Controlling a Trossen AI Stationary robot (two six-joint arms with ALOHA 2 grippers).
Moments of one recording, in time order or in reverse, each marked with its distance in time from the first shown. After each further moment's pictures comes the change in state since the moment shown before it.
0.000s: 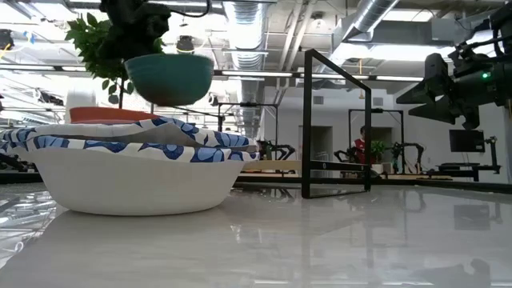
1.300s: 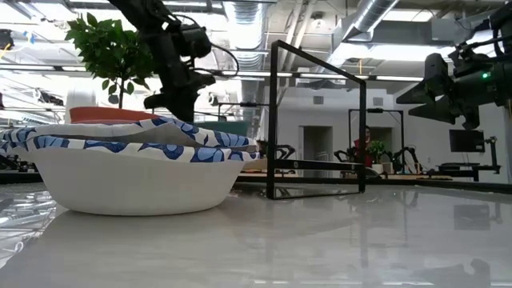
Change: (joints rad) left arm 0.203 0.412 0.007 0.329 0.067 0.085; right arm 0.000 0.000 0.000 0.000 0.000 0.002
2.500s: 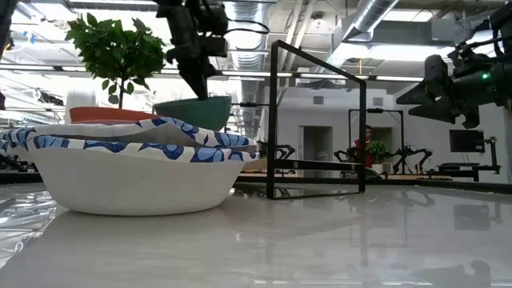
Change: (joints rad) left arm -0.067 0.134 0.391 -0.340 0.072 1.055; right arm 0.000 0.000 0.000 0.000 0.000 -0.033
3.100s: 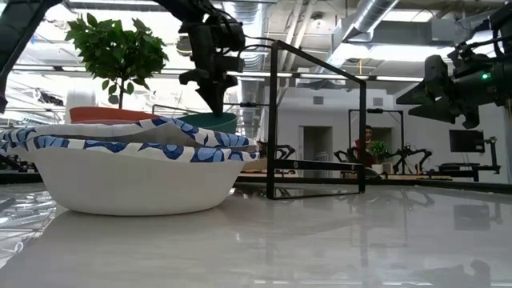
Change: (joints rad) left arm 0.008 0.194 0.162 -0.003 -0.078 0.283; right arm 0.000 0.000 0.000 0.000 0.000 -0.001
